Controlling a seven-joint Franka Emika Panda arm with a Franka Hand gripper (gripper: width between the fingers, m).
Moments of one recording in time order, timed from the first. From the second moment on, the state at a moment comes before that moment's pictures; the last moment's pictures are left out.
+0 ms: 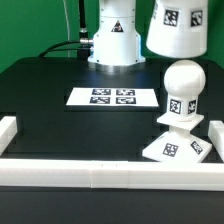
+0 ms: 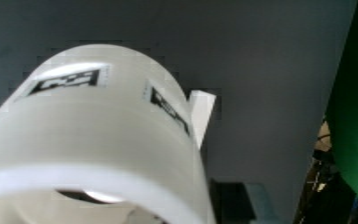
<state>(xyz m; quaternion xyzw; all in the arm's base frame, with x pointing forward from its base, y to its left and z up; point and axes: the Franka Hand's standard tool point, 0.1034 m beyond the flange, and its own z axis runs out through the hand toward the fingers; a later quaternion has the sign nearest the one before) 0.582 0.091 0.224 -0.97 -0.15 0.14 0.10</state>
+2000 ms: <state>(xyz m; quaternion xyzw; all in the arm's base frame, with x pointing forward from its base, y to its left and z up) 0.558 0.079 0.158 -0.97 -0.17 0.15 0.08</state>
